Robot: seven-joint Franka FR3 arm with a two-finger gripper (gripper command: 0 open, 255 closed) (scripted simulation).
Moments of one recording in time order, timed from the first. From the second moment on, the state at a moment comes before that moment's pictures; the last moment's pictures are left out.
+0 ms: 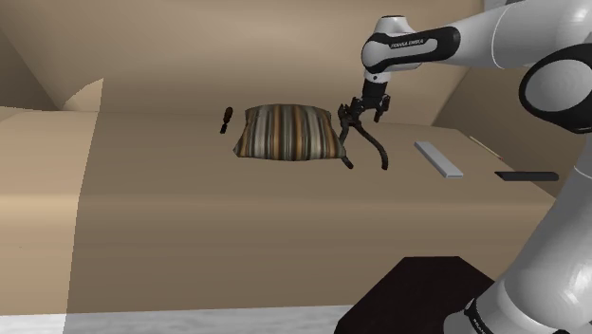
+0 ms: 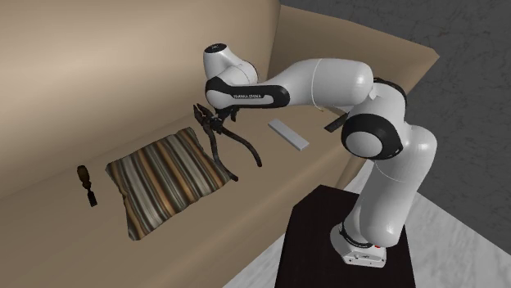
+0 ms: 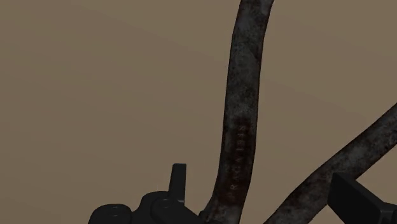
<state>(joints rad) -0.18 0.19 -0.11 -1.66 -0.02 1.89 0.04</state>
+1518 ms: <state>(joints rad) -0.19 0.25 -0.12 -1.66 -0.02 1.95 0.04</state>
